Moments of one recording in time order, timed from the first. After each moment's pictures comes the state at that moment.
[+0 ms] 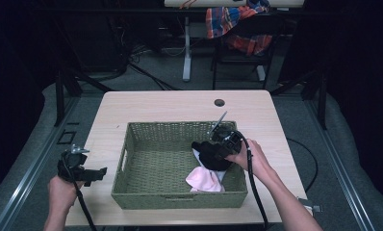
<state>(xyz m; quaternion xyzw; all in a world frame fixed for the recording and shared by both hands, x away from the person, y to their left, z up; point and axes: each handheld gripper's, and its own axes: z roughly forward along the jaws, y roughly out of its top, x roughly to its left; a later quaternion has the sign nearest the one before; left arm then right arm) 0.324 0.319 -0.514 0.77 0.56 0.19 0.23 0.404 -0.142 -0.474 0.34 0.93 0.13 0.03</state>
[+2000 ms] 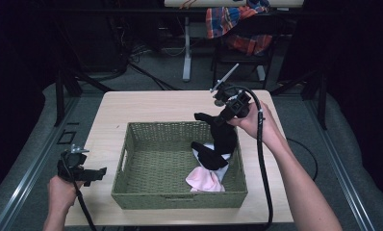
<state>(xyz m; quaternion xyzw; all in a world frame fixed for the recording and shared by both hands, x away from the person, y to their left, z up) 0.325 0.321 -0.514 0.77 0.56 0.18 0.23 0.420 -0.141 -0.334 0.34 0.91 0.21 0.05</state>
